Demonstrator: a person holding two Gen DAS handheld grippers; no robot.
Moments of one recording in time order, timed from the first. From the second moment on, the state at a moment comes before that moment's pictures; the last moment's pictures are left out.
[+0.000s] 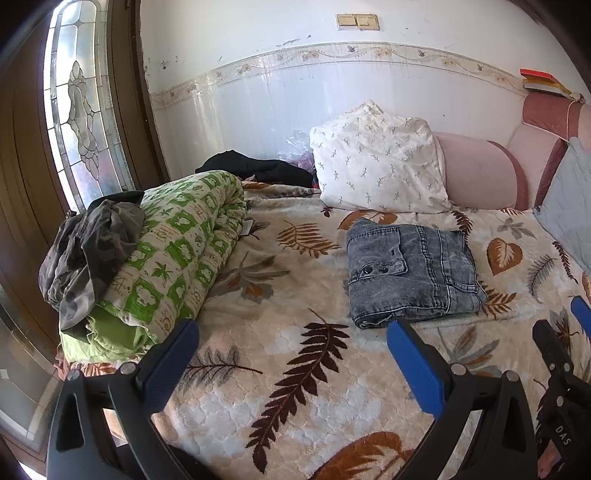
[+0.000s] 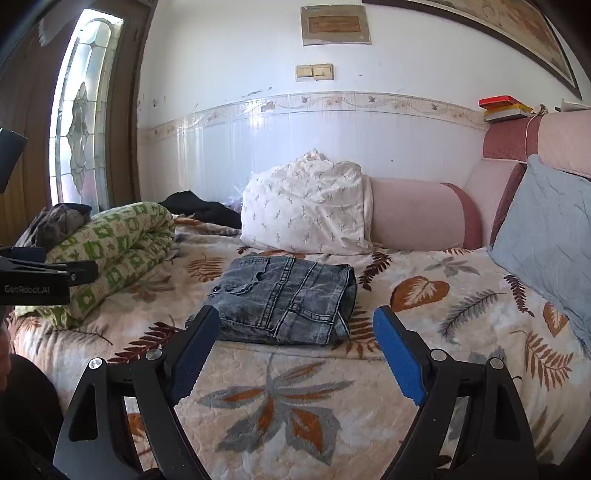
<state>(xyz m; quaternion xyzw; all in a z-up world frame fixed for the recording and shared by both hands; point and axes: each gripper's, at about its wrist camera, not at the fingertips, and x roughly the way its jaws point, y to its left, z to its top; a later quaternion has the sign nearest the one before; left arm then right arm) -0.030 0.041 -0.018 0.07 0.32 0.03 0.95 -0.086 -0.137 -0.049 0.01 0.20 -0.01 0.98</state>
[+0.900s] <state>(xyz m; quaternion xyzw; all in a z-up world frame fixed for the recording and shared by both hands) -0.002 0.032 -0.032 0.08 0.34 0.04 0.94 -0.025 -0.137 -0.044 0.00 0.21 0.02 0.98</state>
